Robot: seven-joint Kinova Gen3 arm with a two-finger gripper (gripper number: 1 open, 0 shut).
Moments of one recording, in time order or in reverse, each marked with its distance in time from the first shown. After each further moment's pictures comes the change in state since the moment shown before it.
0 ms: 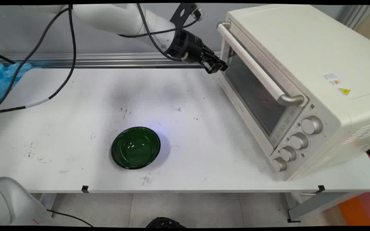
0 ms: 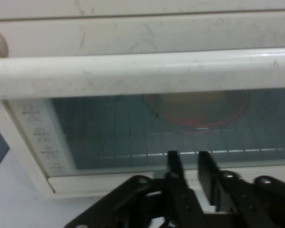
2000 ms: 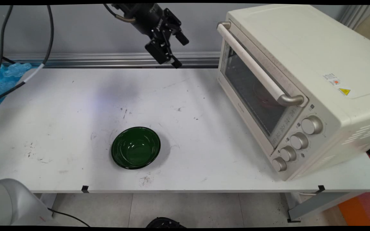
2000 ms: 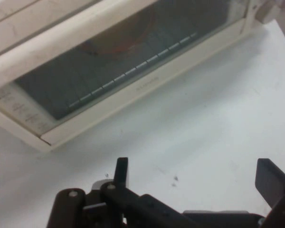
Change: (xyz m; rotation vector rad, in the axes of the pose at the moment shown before) arm 0.049 -0.054 -0.122 -0.267 -0.237 0.428
